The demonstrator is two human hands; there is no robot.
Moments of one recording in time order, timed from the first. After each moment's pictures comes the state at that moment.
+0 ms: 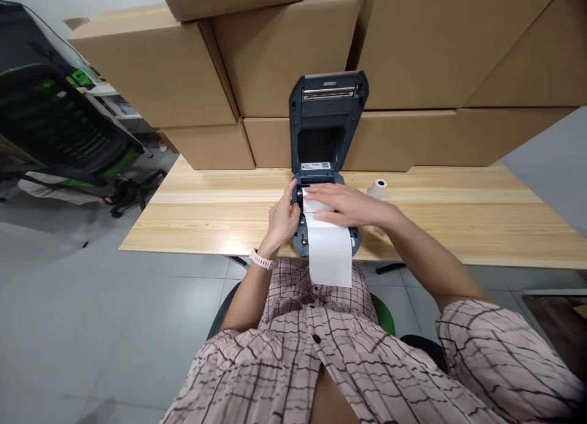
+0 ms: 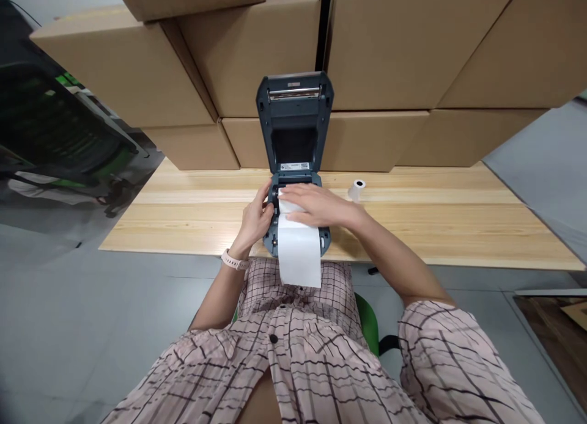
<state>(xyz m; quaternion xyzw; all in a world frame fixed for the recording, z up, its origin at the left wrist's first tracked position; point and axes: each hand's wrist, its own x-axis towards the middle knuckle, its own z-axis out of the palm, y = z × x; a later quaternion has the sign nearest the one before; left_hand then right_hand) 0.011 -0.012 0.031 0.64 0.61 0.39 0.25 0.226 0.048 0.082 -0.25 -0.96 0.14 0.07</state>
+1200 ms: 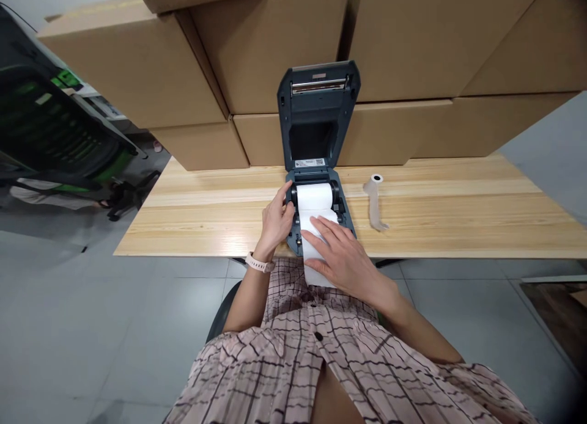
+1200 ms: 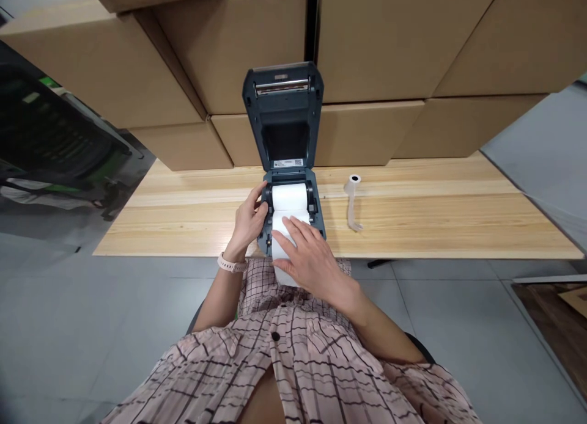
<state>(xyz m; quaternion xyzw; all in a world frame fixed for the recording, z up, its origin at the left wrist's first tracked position) 0.012 -0.015 0.031 0.62 0.61 0.41 0.27 0.217 -0.083 0.036 -0.37 -0.91 0.04 0.19</state>
